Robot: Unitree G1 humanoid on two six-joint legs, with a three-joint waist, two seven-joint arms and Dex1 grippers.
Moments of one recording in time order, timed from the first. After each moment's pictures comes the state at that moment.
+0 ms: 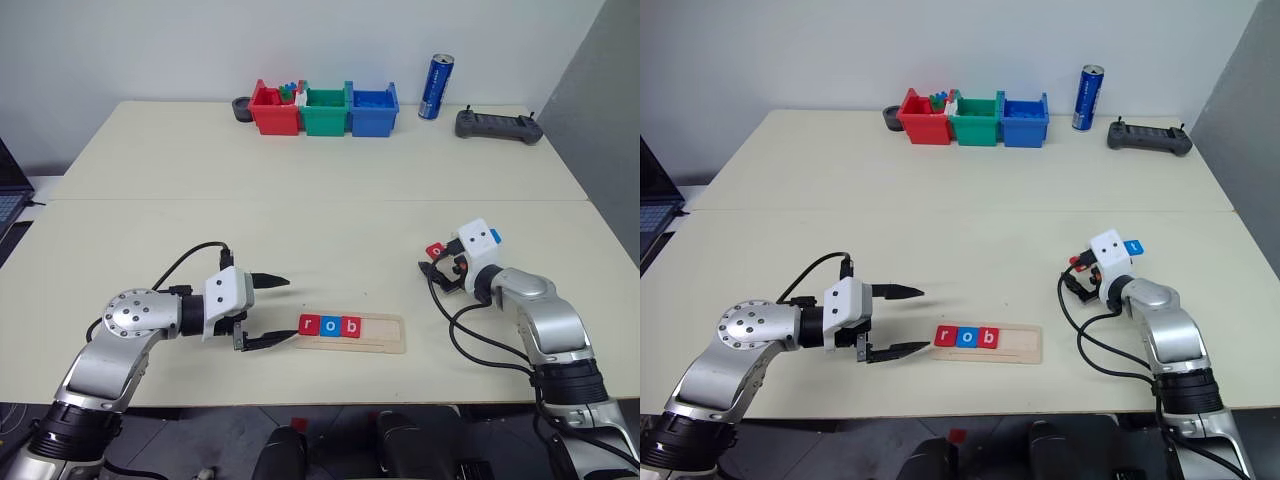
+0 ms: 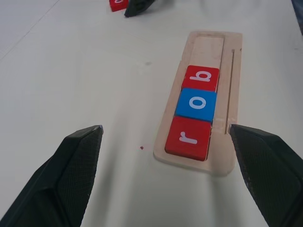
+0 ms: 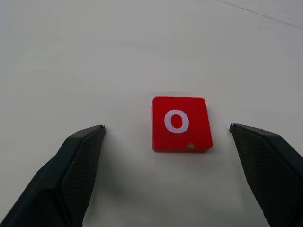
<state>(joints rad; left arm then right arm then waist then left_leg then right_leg) -0.16 0.80 -0.03 -0.20 -0.31 0.14 -1.14 -0.42 -0.45 -0.01 0.00 0.13 0.70 0.48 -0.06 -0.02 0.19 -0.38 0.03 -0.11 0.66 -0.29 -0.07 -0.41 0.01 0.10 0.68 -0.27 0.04</state>
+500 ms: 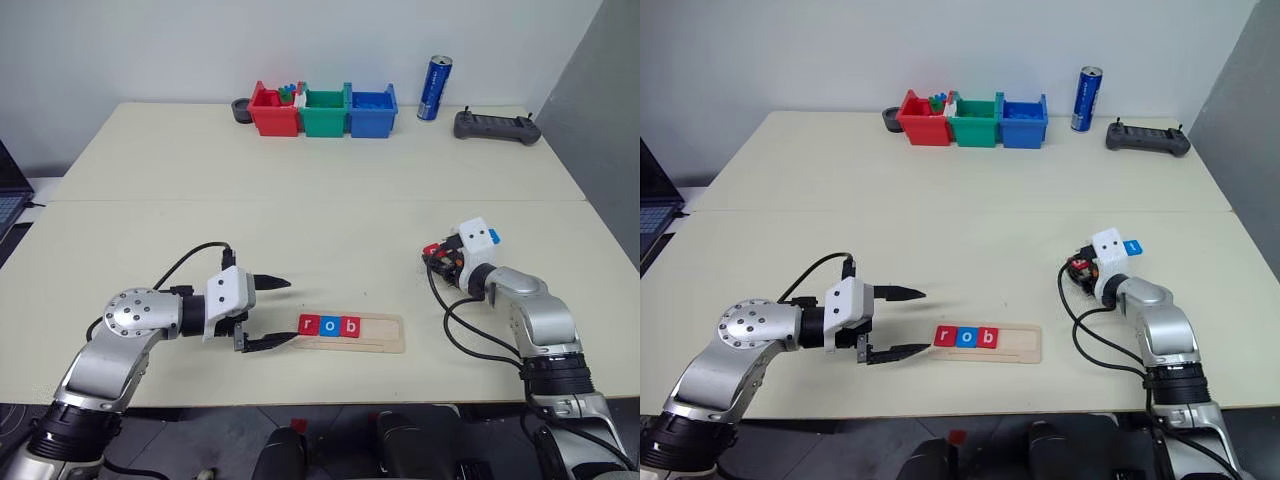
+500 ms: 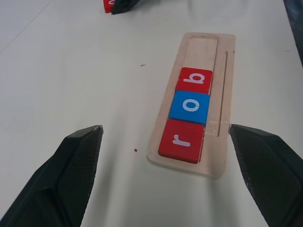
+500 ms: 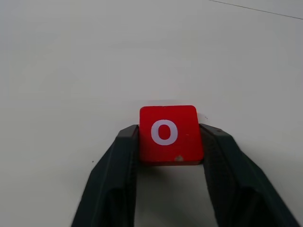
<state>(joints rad) -0.15 0.81 -0.03 -0.23 -0.32 0.17 -1.15 -0.43 -0.38 -0.04 0.05 0.14 0.69 0.43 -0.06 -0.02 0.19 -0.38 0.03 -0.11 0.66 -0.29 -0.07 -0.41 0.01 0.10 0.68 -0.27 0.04</state>
